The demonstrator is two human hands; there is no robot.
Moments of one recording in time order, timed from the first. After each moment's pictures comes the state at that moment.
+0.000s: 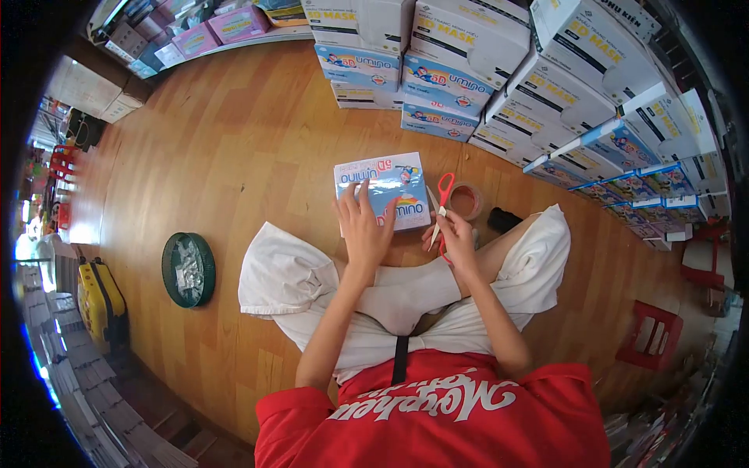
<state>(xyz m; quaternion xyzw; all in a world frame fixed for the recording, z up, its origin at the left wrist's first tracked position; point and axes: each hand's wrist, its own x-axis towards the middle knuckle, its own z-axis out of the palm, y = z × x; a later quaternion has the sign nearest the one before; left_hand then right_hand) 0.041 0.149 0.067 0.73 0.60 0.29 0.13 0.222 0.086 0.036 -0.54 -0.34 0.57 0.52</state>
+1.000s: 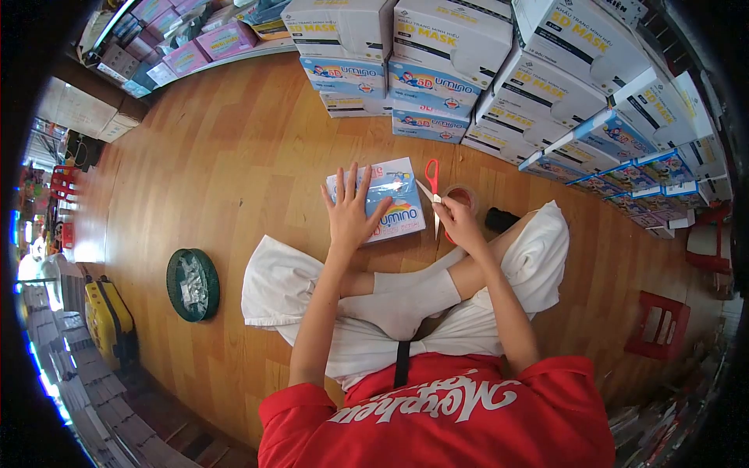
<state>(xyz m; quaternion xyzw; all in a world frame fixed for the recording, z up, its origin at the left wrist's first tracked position) 0.028 0.200 0.046 0.83 0.52 0.19 0.05 0.261 0.120 0.036 -0.63 -0.57 0.35 0.38</state>
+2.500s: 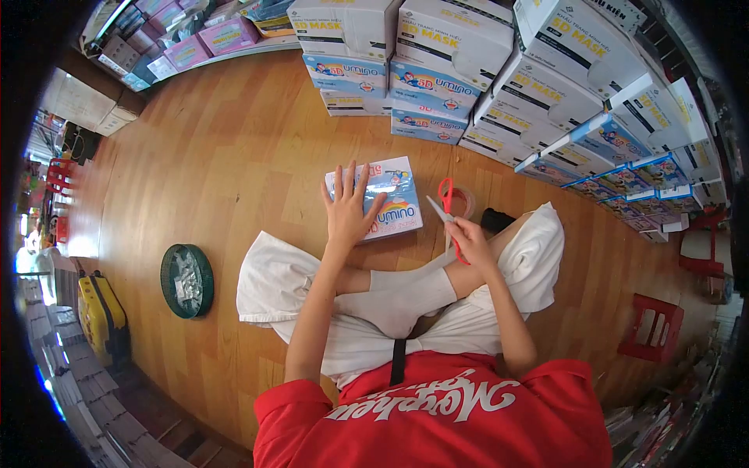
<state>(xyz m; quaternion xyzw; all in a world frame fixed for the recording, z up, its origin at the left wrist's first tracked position) 0.024 0.202 0.038 0.83 0.51 0.21 0.04 0.276 0.074 0.027 -0.59 -0.47 0.50 0.42</state>
